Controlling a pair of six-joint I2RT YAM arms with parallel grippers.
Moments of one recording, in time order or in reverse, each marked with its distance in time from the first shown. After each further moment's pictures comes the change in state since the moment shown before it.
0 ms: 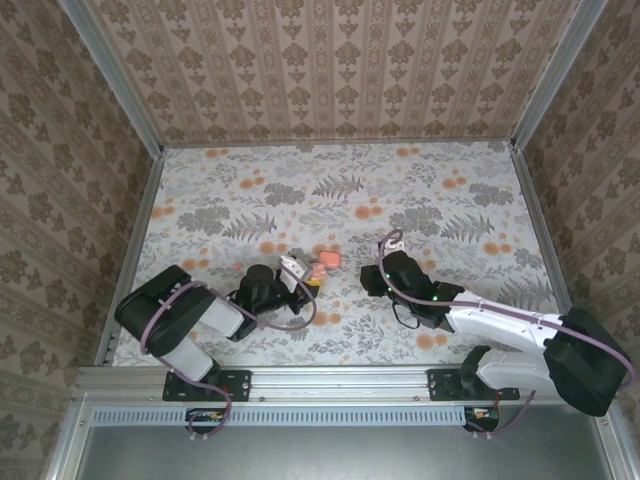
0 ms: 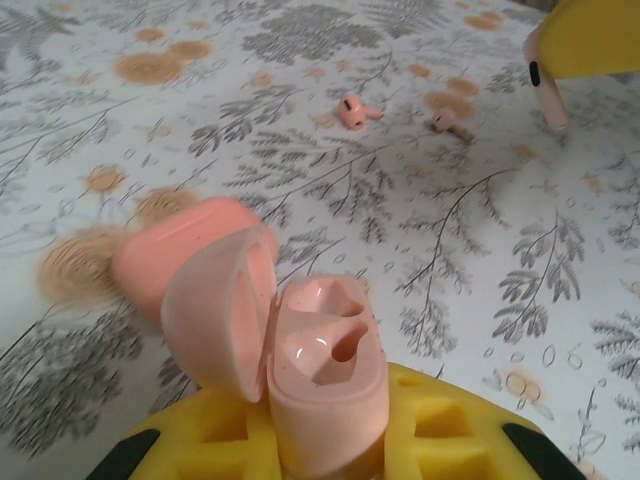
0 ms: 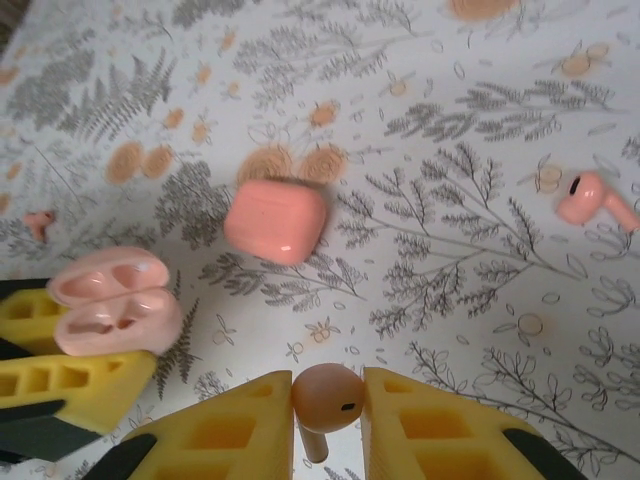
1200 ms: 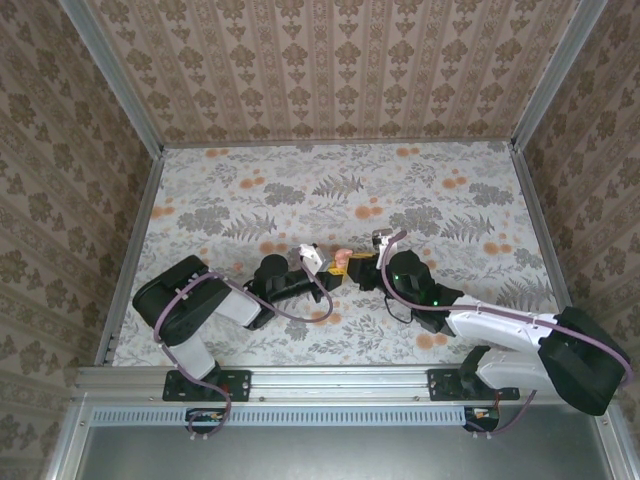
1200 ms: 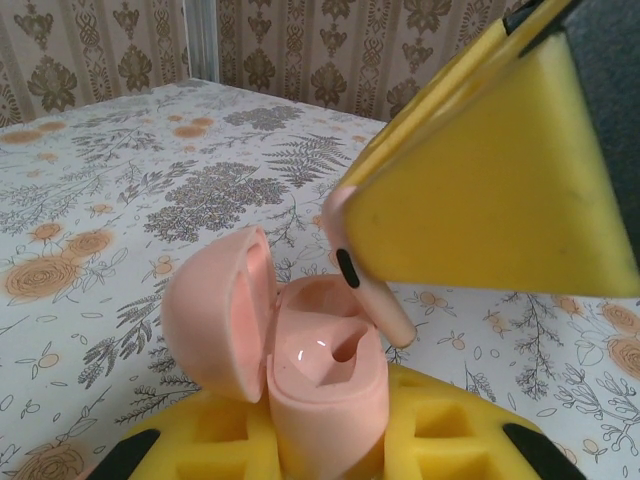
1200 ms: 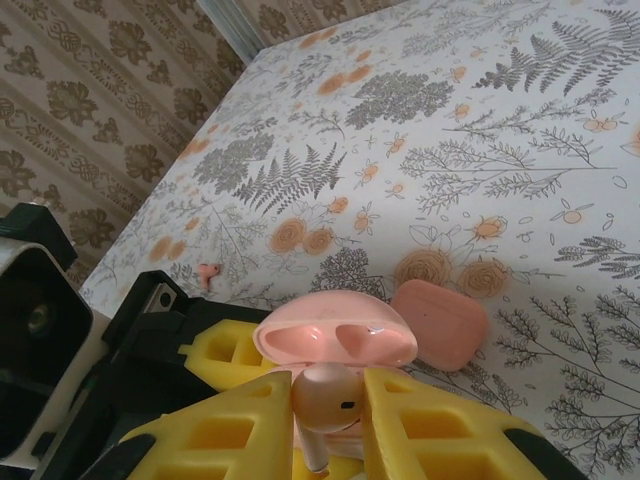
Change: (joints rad) left arm -0.085 0.073 0.157 0.132 0.064 -0.013; right arm -0.002 0.029 -0.050 0.375 -0.135 -0.081
